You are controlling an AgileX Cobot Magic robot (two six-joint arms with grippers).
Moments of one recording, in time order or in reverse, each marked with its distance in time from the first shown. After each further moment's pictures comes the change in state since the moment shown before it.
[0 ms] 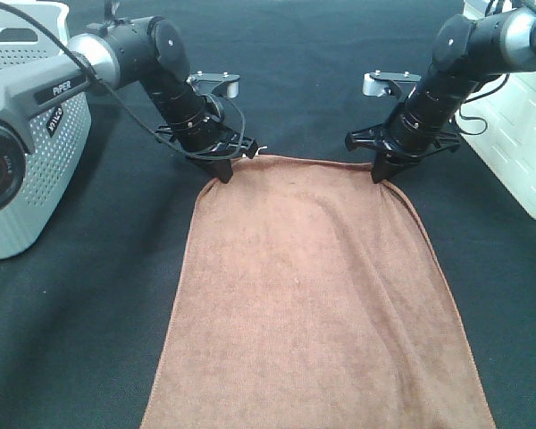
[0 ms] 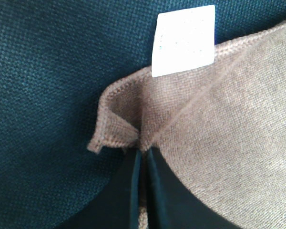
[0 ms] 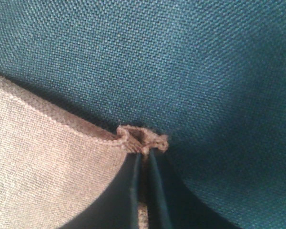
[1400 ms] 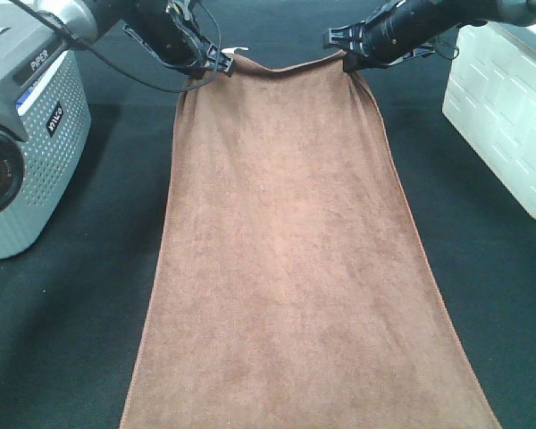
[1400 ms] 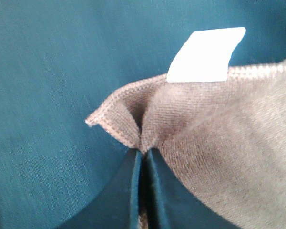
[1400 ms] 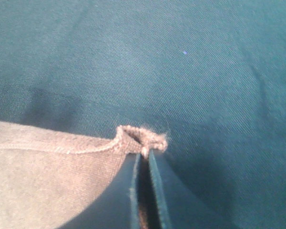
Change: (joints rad) left arm 0.029 0.021 -0.329 0.282 -0.173 -0.029; right arm 0.023 0.024 -0.275 0.190 -0.270 -0.131
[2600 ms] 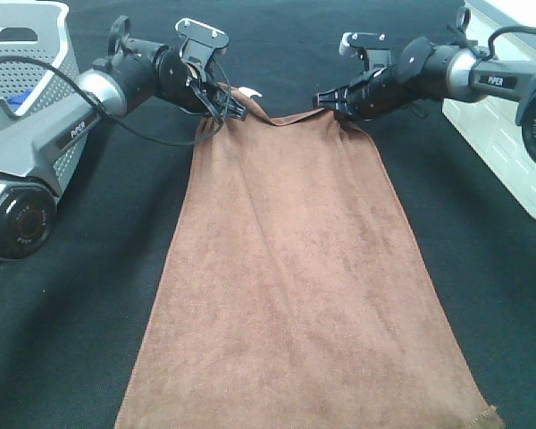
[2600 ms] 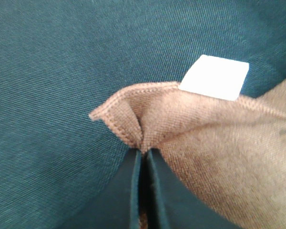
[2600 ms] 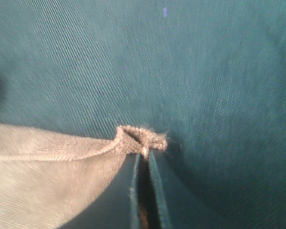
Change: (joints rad) left arm 0.001 0.193 0.001 -0.020 -0.357 0.020; right arm 0.001 0.269 -0.139 0.031 -0.149 -0.061
